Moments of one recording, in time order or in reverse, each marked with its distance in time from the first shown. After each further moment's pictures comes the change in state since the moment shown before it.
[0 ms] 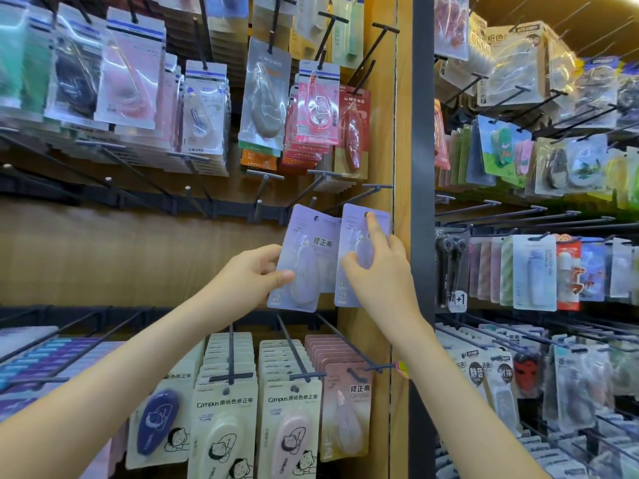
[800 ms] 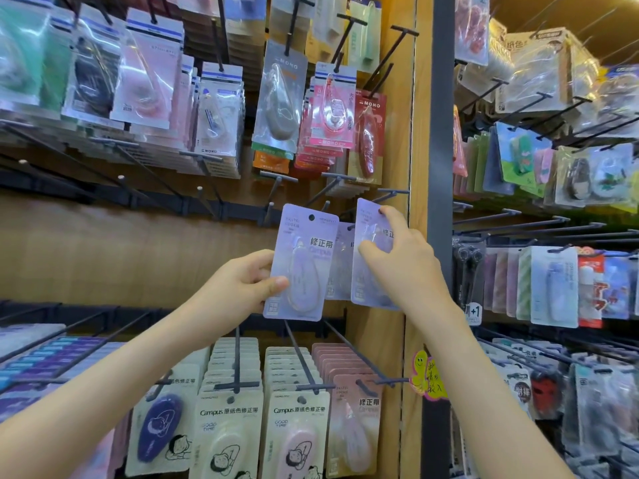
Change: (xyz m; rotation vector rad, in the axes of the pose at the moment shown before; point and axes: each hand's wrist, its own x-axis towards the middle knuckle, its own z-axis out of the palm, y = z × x) left_hand -0.012 -0.015 -0.011 -0.199 0.017 0.039; right_hand 0.022 -0.013 -0.020 -0.110 -0.058 0.012
